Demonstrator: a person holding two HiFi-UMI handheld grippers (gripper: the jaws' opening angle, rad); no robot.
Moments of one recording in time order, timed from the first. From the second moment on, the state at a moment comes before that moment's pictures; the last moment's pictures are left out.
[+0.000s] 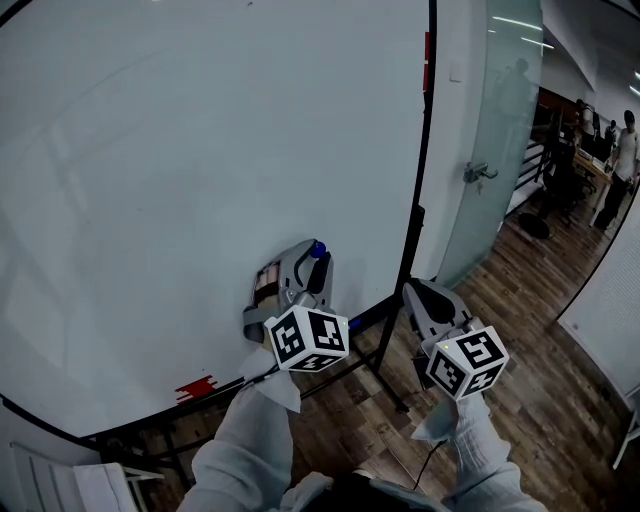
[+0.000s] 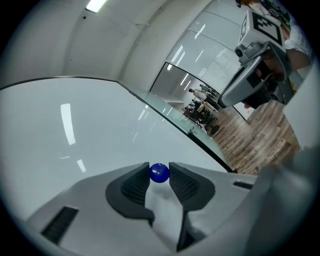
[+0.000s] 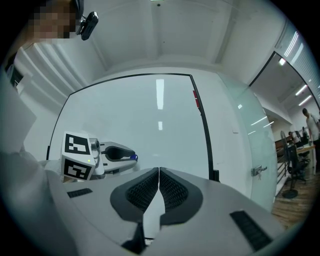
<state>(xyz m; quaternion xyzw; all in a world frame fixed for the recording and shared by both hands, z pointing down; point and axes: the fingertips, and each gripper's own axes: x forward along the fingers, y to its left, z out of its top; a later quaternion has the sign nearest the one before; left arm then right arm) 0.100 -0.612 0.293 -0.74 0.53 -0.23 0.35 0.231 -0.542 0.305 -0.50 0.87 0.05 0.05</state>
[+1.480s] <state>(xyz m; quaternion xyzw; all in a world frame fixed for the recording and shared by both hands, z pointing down) 0.101 -0.638 0.328 -0.67 0.54 -0.33 0.38 0.238 -0.569 0.335 -0.48 0.87 0.00 0.05</state>
